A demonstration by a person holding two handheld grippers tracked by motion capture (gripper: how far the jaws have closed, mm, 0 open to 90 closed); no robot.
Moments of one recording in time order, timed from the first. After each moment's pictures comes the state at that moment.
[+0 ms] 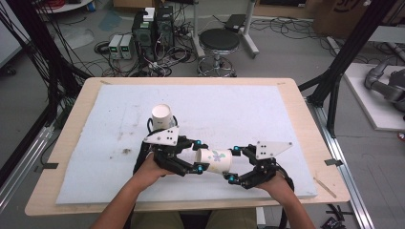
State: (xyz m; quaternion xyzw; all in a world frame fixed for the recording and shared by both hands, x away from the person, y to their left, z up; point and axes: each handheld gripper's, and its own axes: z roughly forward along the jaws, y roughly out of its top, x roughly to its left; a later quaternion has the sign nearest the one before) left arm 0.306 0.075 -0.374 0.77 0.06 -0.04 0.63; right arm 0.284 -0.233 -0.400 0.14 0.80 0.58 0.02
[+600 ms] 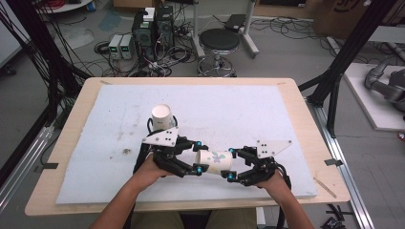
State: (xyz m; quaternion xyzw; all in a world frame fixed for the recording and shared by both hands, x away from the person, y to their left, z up) left arm 0.306 0.077 -0.376 0.76 0.05 -0.06 0.64; right arm 0.288 -0.231 -0.401 0.11 0.78 0.61 -0.02
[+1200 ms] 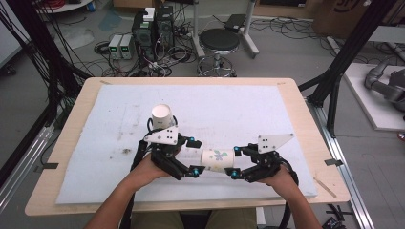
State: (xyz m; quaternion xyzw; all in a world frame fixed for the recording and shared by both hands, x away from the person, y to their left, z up) left arm 0.303 0.082 -0.366 0.80 0.10 -0.02 0.59; right arm 0.291 -0.238 -0.380 0.13 0.83 0.55 -0.01
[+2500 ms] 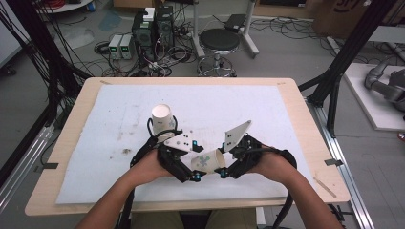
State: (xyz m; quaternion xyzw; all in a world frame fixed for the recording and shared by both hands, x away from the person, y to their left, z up) left arm 0.301 0.059 -0.356 0.89 0.04 0.02 0.45; right arm 0.301 -0.173 -0.330 0.05 0.95 0.29 0.05
